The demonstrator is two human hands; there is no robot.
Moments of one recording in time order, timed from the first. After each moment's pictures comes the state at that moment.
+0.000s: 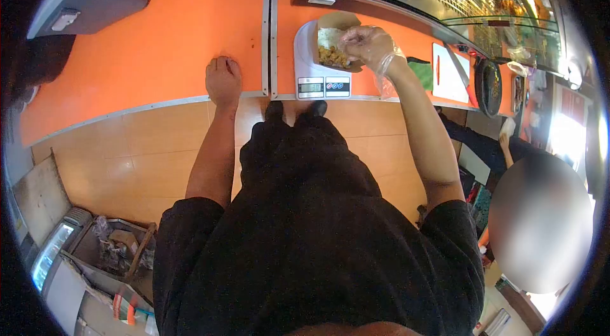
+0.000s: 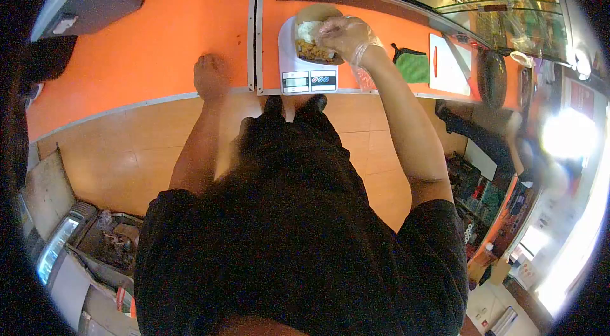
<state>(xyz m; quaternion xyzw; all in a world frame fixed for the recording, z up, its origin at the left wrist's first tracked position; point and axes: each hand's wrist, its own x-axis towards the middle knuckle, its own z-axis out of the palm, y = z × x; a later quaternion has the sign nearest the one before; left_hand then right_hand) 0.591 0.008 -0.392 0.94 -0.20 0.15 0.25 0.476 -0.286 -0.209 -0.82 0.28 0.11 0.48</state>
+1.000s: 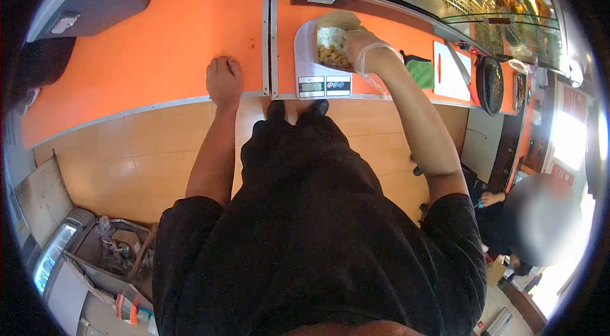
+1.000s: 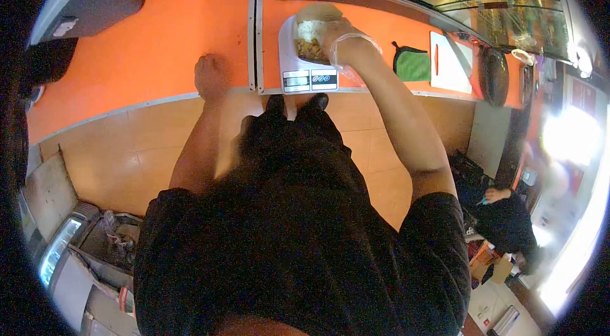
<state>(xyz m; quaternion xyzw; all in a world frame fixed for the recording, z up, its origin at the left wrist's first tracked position) 0.591 0.009 -0.394 0.93 -0.20 0.14 0.26 0.495 -0.283 -0.229 -0.94 0.15 0.29 0.07</state>
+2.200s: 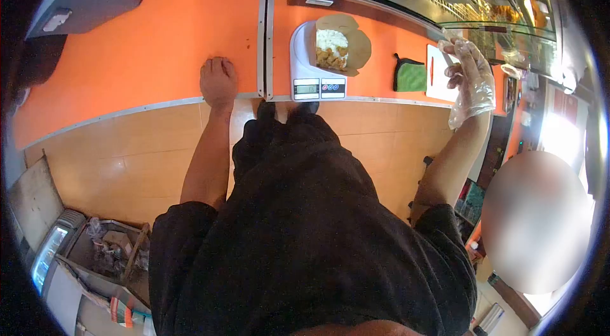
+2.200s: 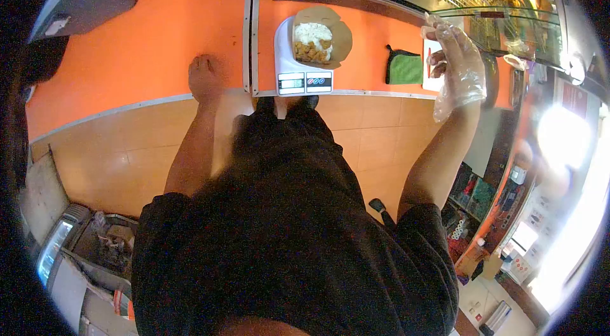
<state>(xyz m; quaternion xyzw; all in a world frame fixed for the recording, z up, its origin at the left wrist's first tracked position) 0.592 0.008 -0.393 0.94 -0.19 0.14 0.25 0.407 -0.325 -0.073 -0.74 0.46 -0.15 0.47</state>
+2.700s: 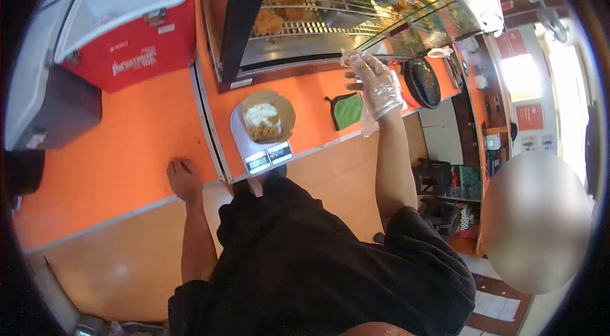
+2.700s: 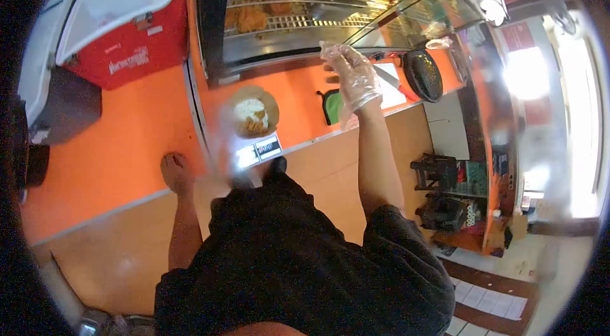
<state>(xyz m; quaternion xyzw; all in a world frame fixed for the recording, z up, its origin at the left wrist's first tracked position) 0.588 0.011 -0.396 0.93 -0.19 0.14 0.28 0.416 -0.349 -0.098 -0.70 0.41 -0.23 0.53</state>
